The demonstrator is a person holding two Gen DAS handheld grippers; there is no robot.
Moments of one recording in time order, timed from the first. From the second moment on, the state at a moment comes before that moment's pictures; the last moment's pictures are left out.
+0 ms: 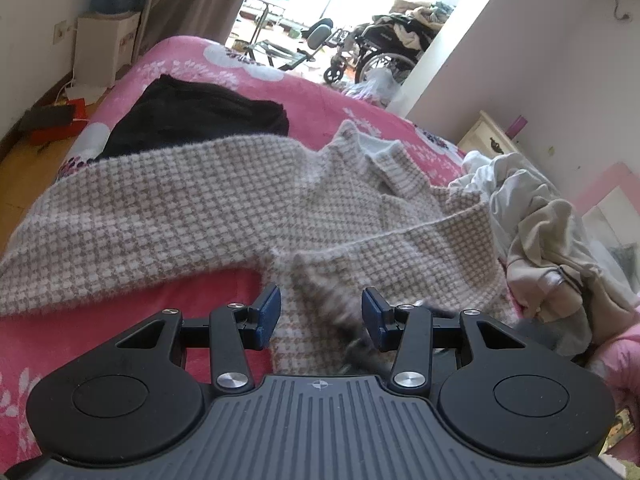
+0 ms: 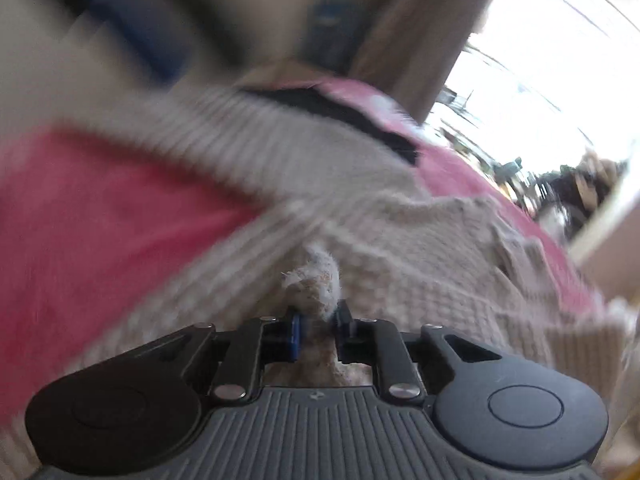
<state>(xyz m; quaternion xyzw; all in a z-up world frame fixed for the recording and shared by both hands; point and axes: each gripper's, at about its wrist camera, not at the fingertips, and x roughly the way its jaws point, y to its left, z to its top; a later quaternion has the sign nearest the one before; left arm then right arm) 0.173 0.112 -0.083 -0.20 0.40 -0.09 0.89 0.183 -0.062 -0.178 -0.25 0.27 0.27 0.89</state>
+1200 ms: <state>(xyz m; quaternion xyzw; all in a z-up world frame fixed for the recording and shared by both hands) 0.144 -0.017 -0.112 -0.04 0.52 -0.25 0.82 -0.158 -0.507 0.099 0.05 0.19 -0.16 0.97</state>
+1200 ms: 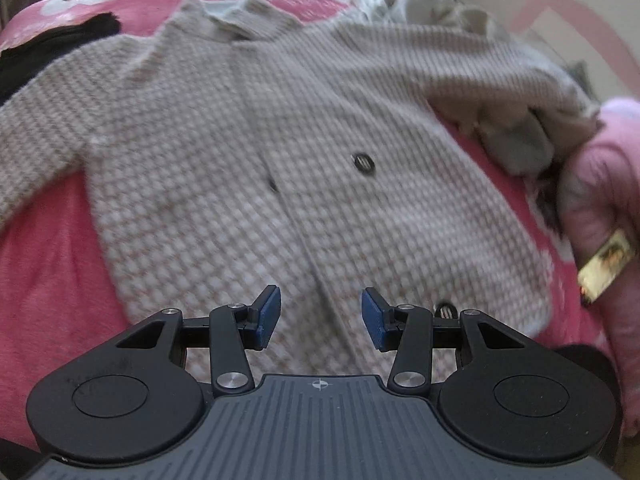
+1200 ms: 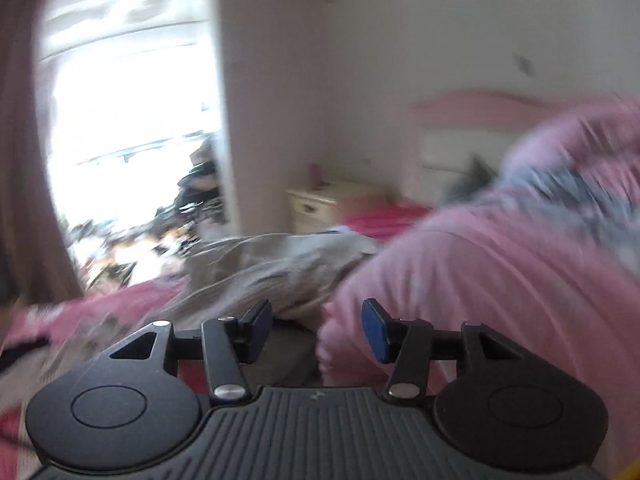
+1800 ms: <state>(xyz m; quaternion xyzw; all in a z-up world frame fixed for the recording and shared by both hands) 0.117 -0.054 -0.140 0.00 0.54 -0.25 0.80 -0.038 -0.384 -0.086 -0.13 0.43 0.08 0.89</state>
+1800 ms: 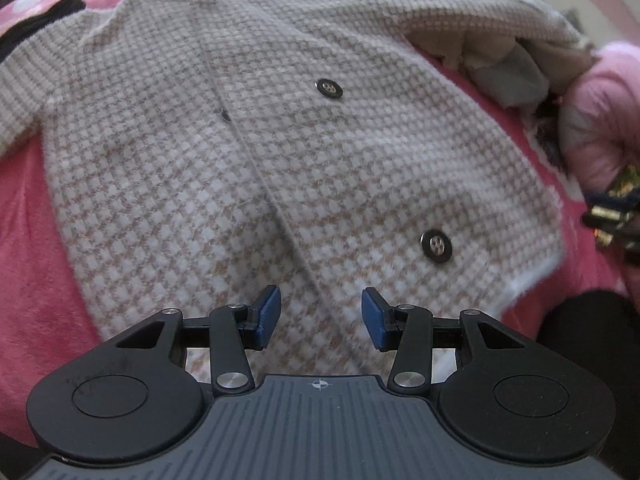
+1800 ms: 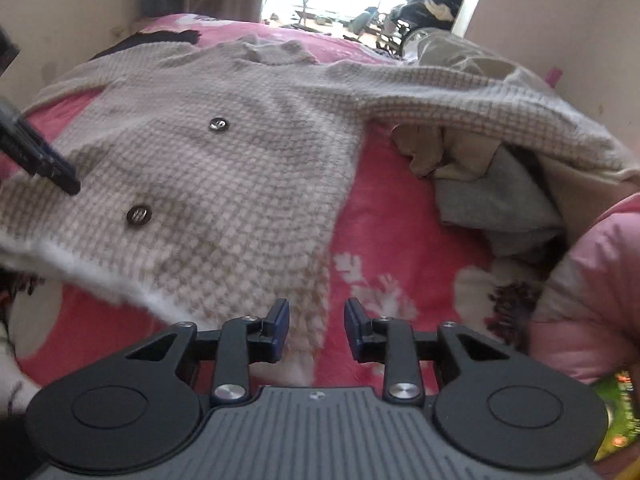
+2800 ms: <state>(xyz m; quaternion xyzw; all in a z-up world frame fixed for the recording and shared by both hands) 0.202 -0.037 -0.170 -0.06 0.47 -0.25 0.85 -0.036 -0.443 -0.109 0.04 0.48 0.09 0.87</state>
